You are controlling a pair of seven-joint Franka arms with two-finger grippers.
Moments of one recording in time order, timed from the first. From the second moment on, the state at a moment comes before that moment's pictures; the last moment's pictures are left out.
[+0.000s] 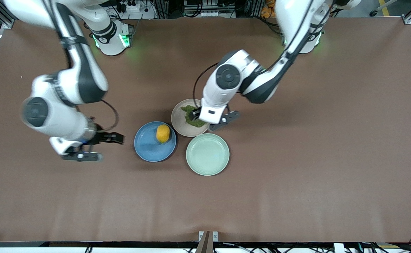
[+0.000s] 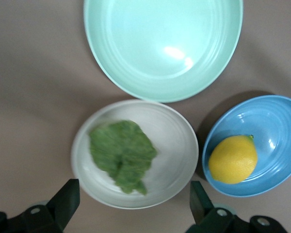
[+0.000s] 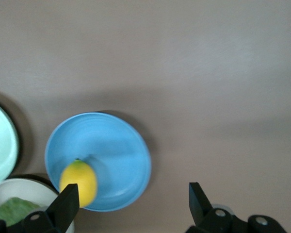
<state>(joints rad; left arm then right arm) -0.61 0.66 -0.26 -1.47 -0.11 2.25 -1.36 0.30 0.41 -0.03 -1.66 0.11 2.03 0.34</state>
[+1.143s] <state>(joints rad) -0.70 0.84 -0.26 -1.47 -0.16 2.38 -1.44 0.51 0.64 -0.08 -1.67 0.11 2.26 0.60</state>
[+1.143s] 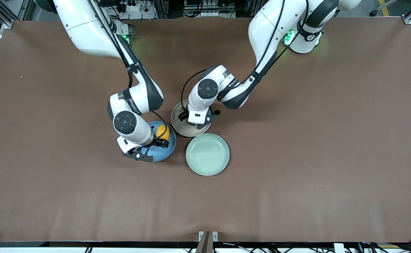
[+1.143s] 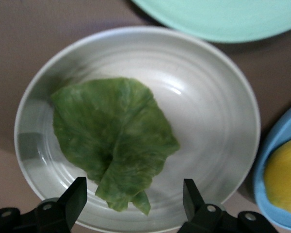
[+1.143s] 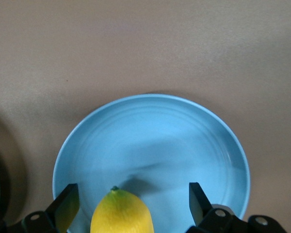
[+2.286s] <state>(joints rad) -0.71 0.86 -0.25 -1.47 -0.15 2.38 -1.43 0.56 0.67 -0.08 -1.67 0.11 2.22 0.47</state>
